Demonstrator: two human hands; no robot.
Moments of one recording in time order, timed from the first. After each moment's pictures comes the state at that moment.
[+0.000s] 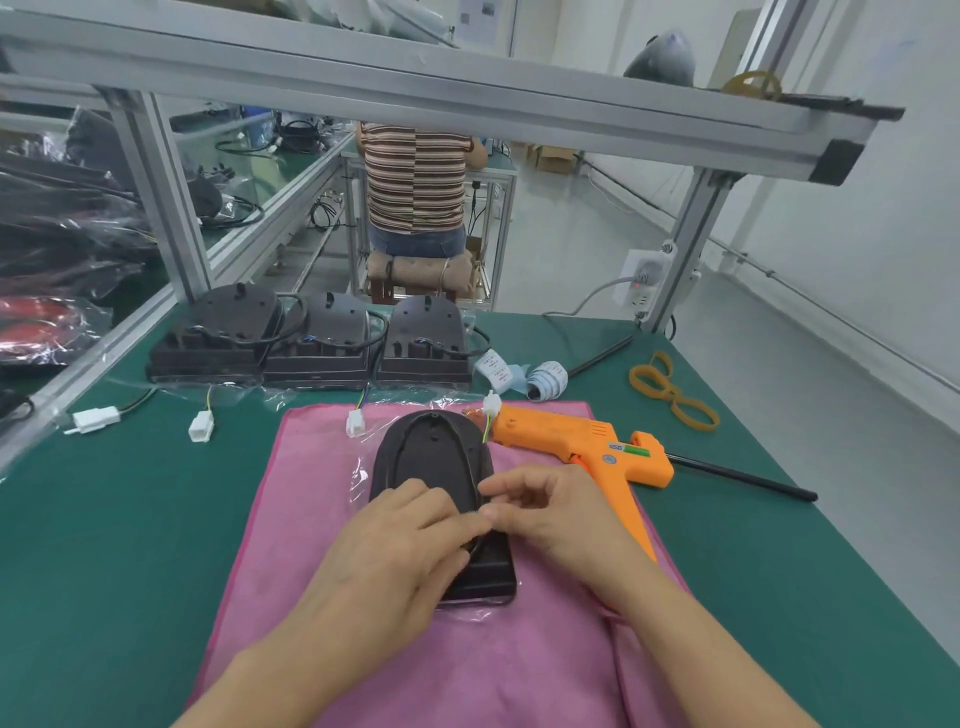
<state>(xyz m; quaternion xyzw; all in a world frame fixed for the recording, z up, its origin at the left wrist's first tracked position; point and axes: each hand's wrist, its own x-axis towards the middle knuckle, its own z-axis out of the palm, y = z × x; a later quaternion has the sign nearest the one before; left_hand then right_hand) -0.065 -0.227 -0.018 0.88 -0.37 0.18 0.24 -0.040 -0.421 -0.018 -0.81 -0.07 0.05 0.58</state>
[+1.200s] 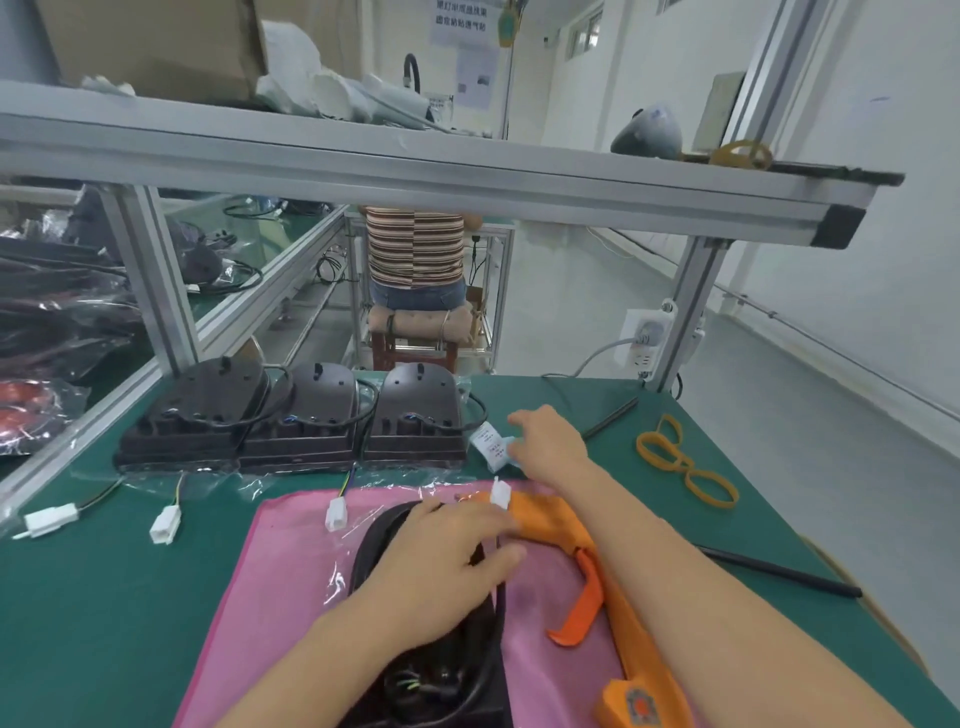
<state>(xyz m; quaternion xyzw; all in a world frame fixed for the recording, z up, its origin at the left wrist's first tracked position) 0.031 -0.278 -0.011 0.90 -0.31 0.03 0.31 0.142 -0.442 -0.001 -0.99 0.02 0.01 0.16</state>
